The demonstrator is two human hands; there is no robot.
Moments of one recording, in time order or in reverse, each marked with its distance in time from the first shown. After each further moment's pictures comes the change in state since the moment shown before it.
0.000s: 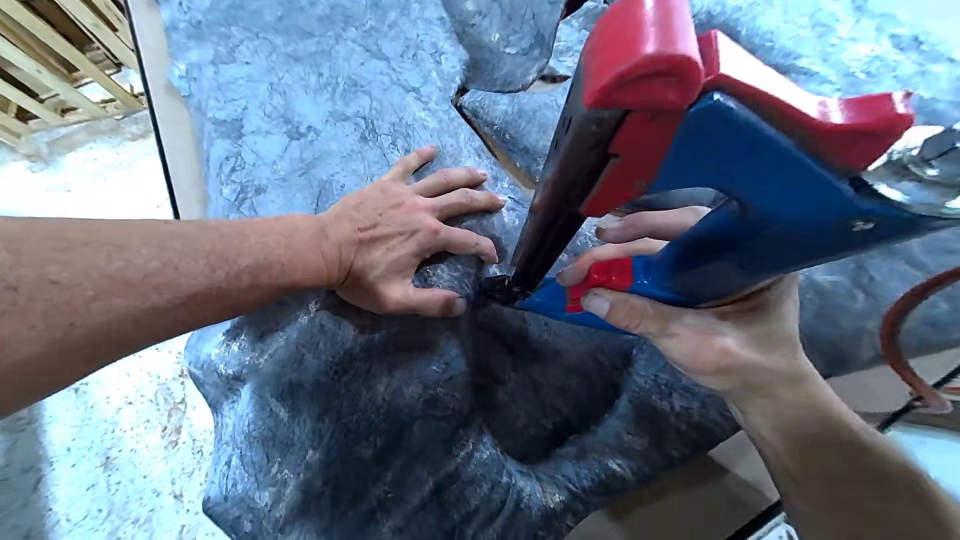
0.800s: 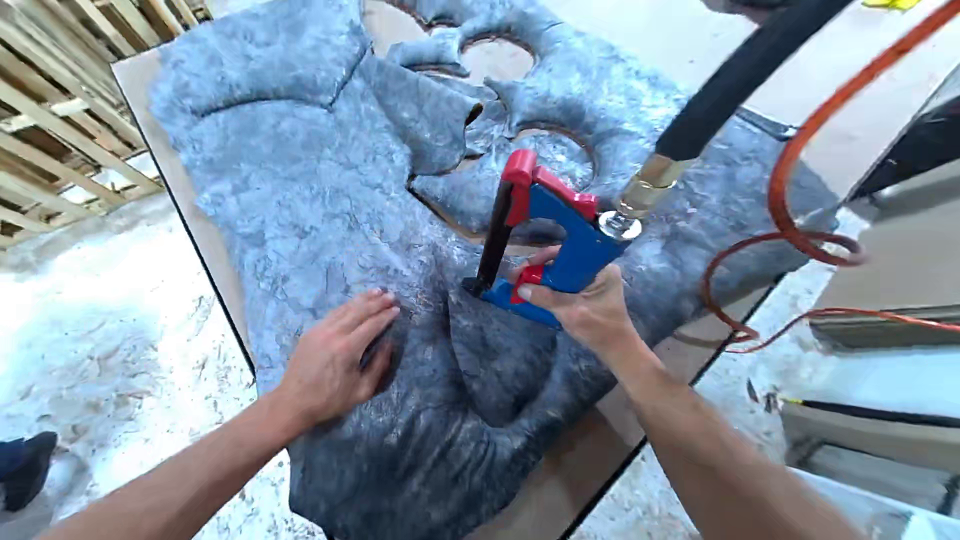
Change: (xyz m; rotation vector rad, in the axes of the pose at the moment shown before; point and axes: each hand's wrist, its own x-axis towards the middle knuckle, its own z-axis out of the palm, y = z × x) left_hand -0.083 0.059 0.012 -0.101 0.339 -0.364; right_hand -0.009 -0.010 0.007 -0.058 0.351 0.118
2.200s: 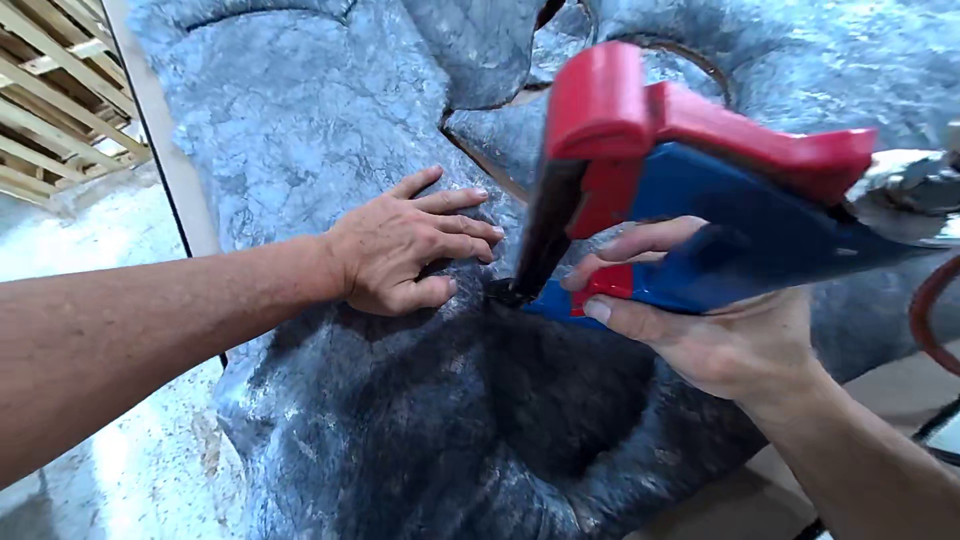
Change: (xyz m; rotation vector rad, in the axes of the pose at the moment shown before) left_hand 0.117 -0.047 0.015 -0.001 -0.332 0.469; right_hand 0.012 0.012 0.002 -0.023 -0.216 -0.115
